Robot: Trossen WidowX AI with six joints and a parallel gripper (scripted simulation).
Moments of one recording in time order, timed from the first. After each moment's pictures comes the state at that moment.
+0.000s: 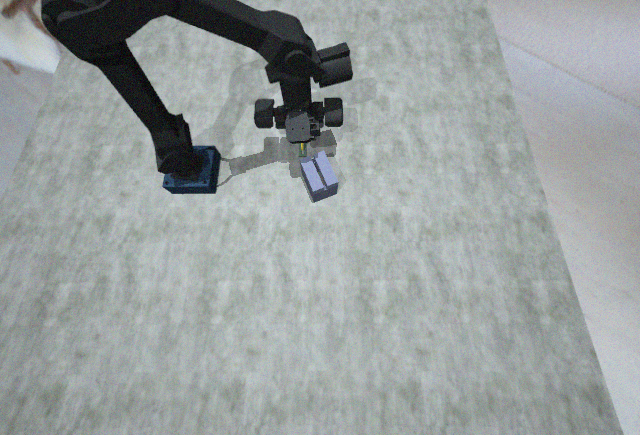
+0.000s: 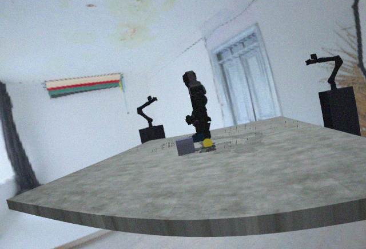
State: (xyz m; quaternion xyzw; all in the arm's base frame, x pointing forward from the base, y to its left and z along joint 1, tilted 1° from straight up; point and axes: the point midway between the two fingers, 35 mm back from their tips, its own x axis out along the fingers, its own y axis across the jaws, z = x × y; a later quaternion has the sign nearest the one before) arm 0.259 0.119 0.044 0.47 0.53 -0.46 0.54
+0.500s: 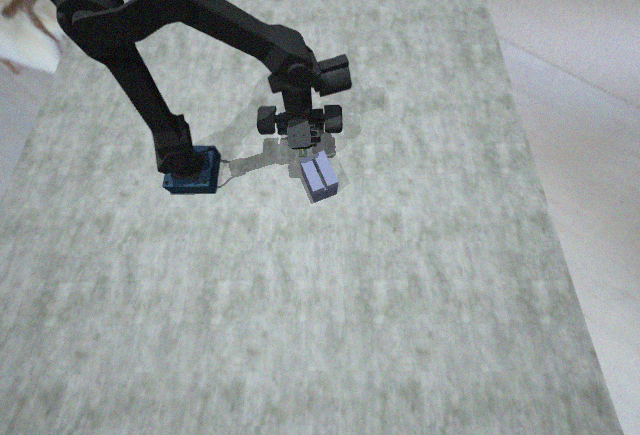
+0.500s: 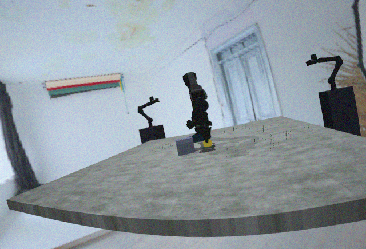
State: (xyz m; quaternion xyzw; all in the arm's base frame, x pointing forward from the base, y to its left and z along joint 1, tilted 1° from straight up) arm 0.259 0.119 0.019 0.47 0.53 -0.46 0.54
